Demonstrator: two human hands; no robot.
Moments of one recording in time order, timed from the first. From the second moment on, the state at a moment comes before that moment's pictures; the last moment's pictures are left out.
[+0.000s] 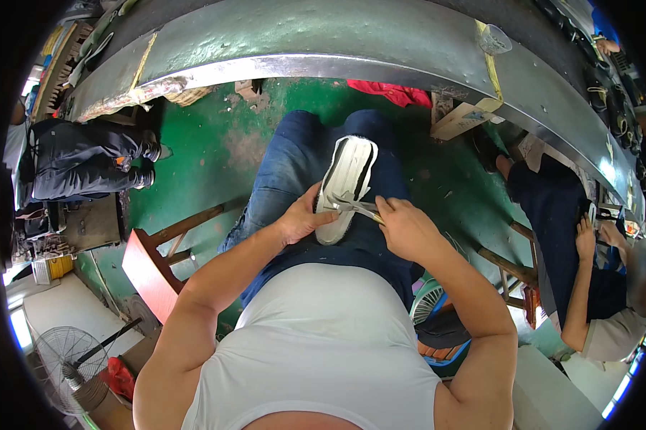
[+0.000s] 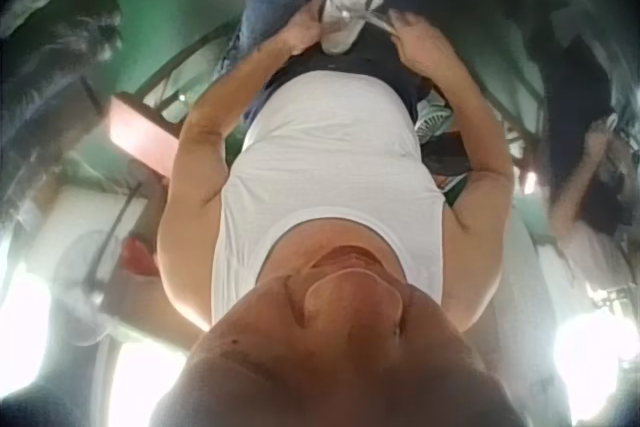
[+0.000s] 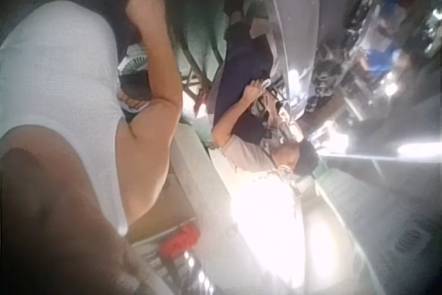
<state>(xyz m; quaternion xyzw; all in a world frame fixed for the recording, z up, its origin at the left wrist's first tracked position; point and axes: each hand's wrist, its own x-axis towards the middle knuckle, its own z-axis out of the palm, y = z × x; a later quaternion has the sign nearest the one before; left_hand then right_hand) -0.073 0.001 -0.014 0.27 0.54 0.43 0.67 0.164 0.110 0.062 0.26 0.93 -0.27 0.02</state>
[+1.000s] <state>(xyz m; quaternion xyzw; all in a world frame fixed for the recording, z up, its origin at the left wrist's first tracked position) -0.069 0.011 0.017 0.08 0.32 0.49 0.81 0.103 0.150 0.135 0.25 0.82 -0.33 0.39</state>
